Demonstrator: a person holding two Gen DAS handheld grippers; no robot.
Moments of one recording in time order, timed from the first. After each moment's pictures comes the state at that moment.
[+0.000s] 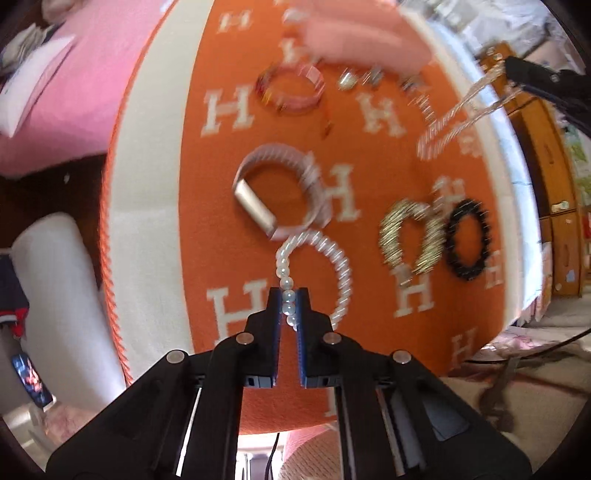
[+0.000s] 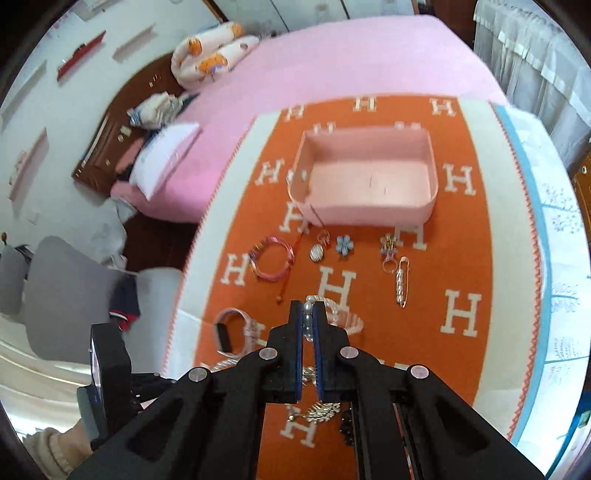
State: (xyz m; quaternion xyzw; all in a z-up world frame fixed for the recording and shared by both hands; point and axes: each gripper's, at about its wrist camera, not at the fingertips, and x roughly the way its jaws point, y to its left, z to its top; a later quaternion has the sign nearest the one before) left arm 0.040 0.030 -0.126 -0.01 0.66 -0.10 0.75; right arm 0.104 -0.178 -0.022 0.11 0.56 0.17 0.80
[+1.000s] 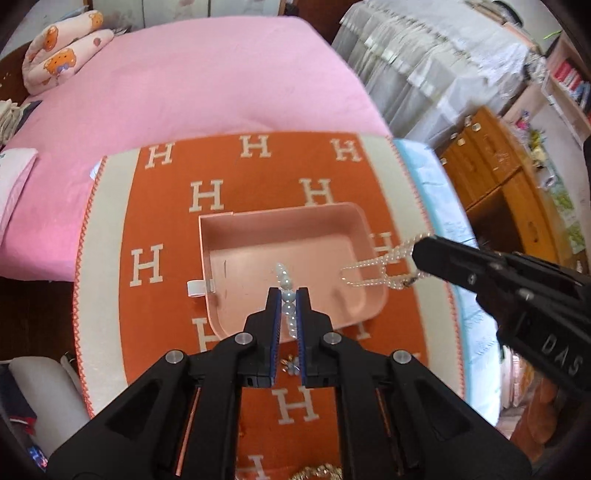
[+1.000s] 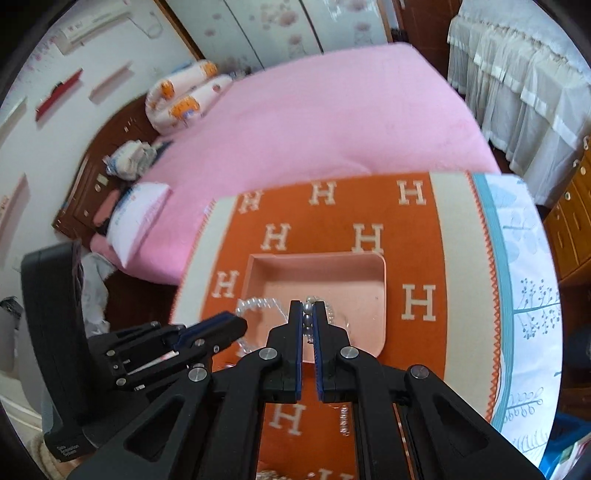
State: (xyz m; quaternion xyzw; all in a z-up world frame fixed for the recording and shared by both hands) left arm 0.295 -0.073 -0.065 -0.01 0.56 -0.12 0.82; right arm 0.264 -0.237 0.035 0.12 0.53 0.12 0.83
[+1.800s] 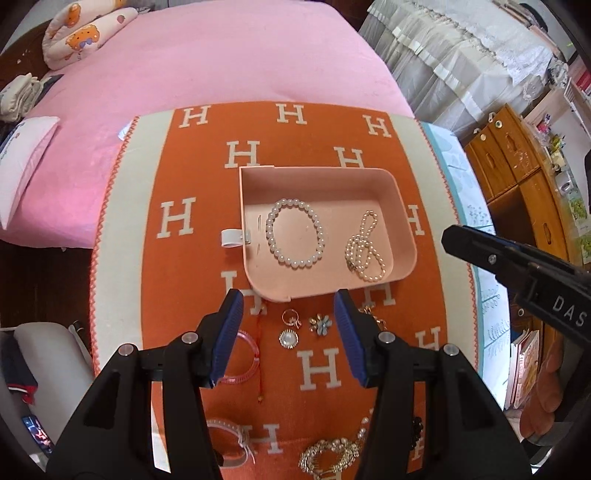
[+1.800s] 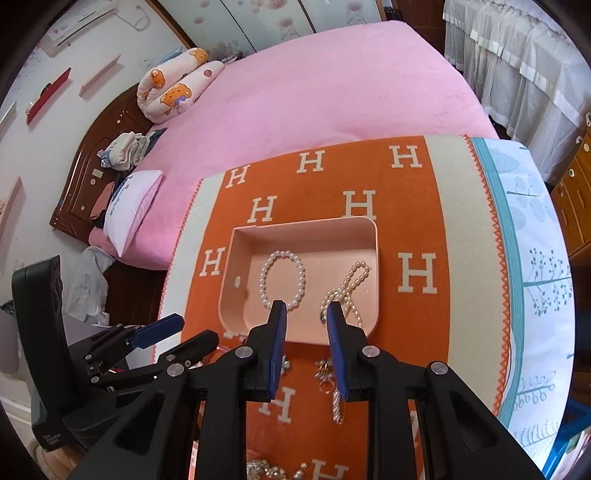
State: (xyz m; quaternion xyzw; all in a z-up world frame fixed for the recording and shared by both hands) left arm 0.246 -0.036 -0.067 -0.03 0.58 -0.09 0.81; right arm 0.247 -0.245 0.001 0.13 0.55 0.12 0.81
